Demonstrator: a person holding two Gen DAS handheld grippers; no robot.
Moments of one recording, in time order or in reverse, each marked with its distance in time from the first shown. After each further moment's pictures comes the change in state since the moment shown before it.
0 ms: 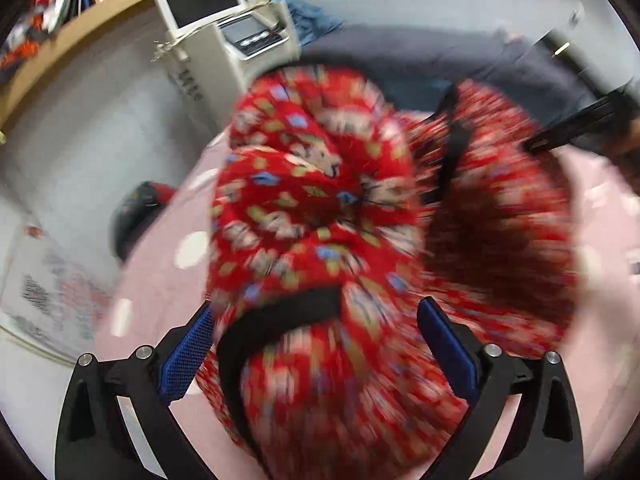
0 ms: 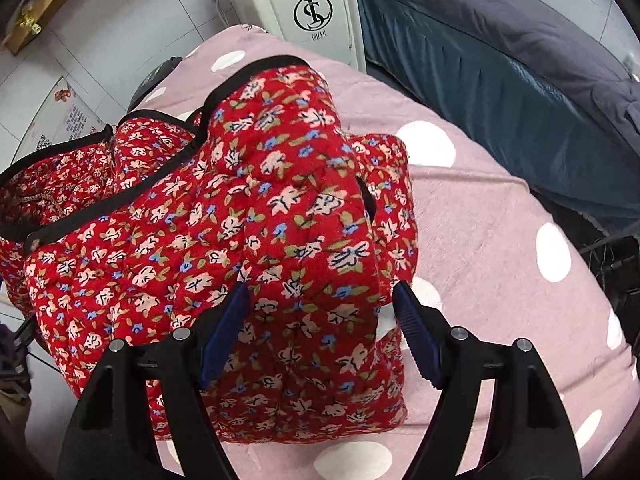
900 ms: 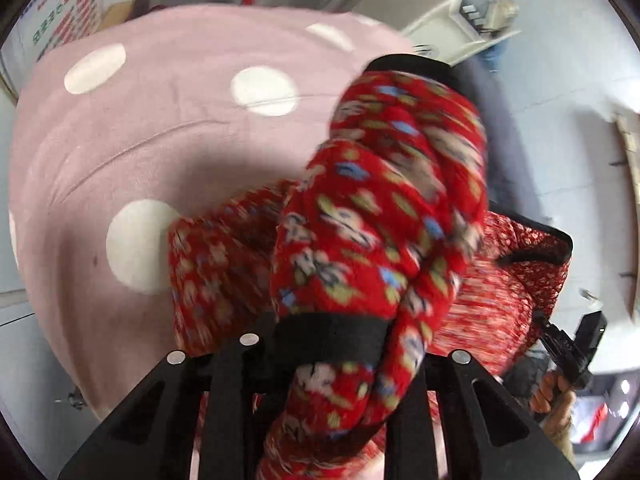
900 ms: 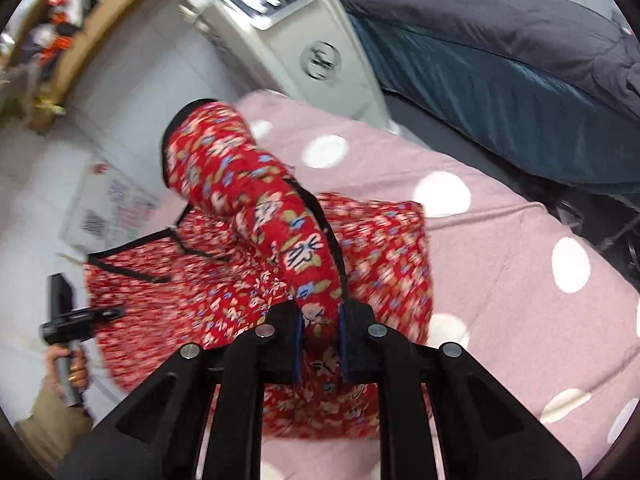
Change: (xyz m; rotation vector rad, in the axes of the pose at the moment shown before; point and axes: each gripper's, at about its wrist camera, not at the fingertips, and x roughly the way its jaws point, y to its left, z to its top) left arm 0.102 0.175 -0.031 -0.965 0.349 -0.431; right arm -0.008 -0.028 0.057 0.228 -0.042 0.134
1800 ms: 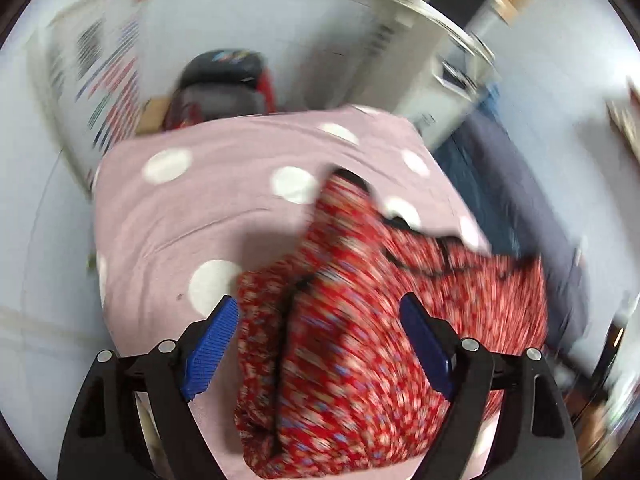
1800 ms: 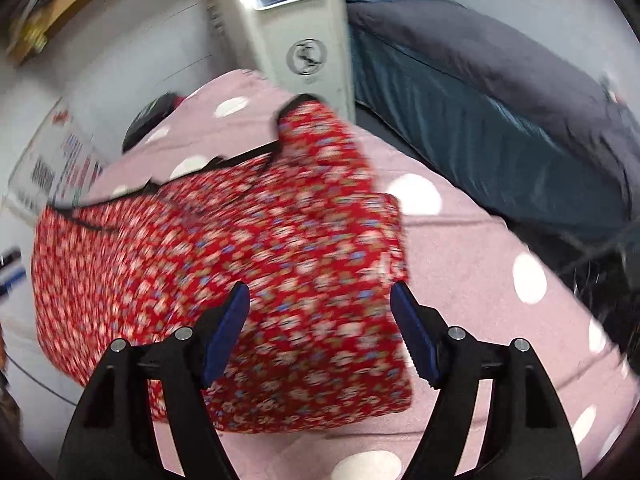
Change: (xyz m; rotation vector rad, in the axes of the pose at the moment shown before) left arm -0.097 -0.044 -0.069 0.210 -0.344 0.170; right arm -0.021 0.088 -0.071 -0.378 -0.104 -0.181
